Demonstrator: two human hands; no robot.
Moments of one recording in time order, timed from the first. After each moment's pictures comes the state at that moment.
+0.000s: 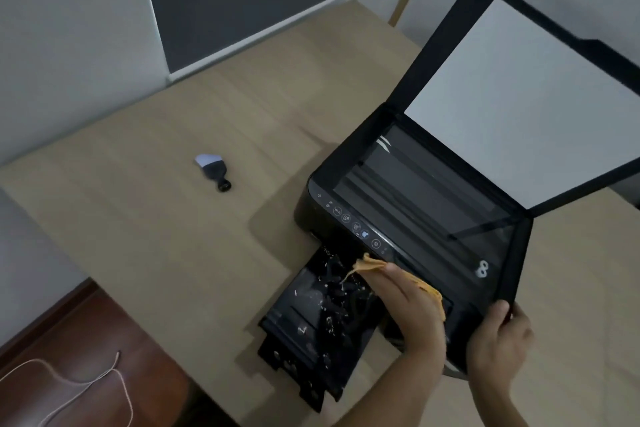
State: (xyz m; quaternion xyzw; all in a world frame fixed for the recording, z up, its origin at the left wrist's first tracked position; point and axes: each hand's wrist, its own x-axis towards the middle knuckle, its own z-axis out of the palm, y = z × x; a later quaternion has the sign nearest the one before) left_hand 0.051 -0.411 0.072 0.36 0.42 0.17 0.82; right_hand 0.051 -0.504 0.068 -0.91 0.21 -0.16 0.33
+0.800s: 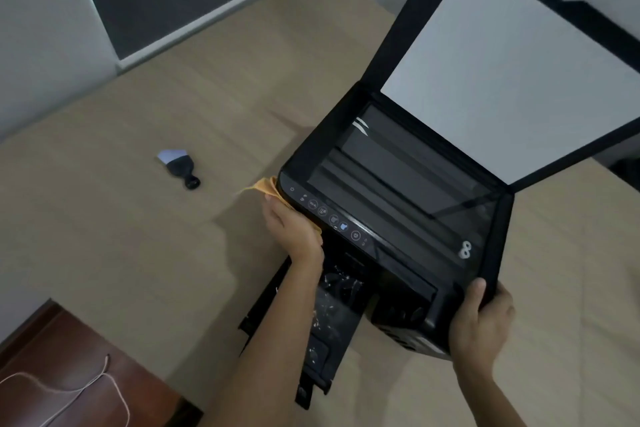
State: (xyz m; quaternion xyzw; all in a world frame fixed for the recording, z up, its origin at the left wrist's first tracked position) left_hand 0.106 -0.268 0.020 0.35 0.43 0.30 0.78; right_hand 0.054 -0.507 0.062 -0.91 0.21 -0.15 0.33
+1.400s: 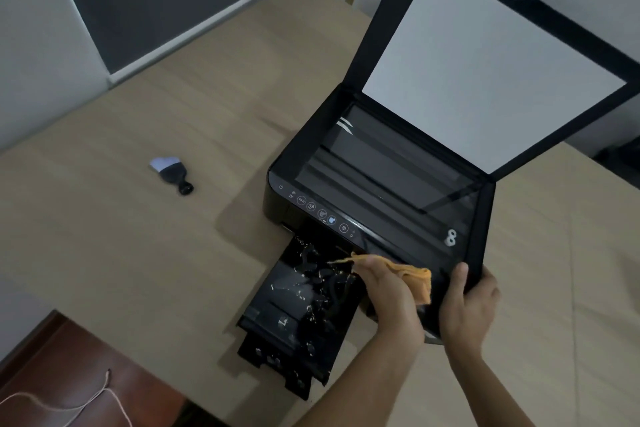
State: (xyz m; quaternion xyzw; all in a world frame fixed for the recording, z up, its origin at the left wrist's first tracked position) left_hand 0.050 -0.415 0.074 0.23 0.45 -0.10 0.86; right_hand 0.048 -0.509 0.066 -0.90 0.21 -0.14 0.36
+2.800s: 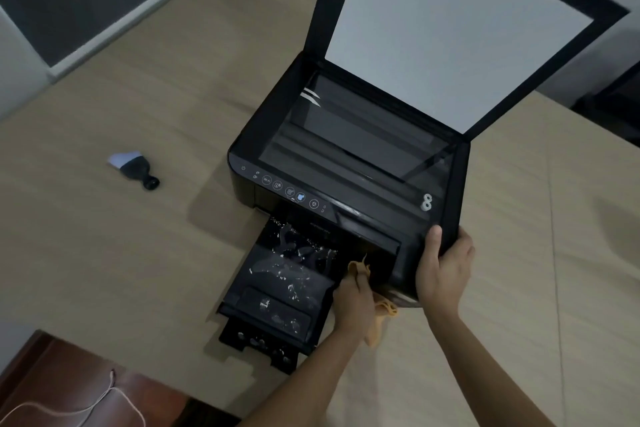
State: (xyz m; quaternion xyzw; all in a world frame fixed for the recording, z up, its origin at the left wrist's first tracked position) left_hand 0.002 -0.411 0.001 0.66 0.31 -0.19 0.65; right_hand 0.049 -0.508 0.060 -0.90 0.21 -0.14 0.36
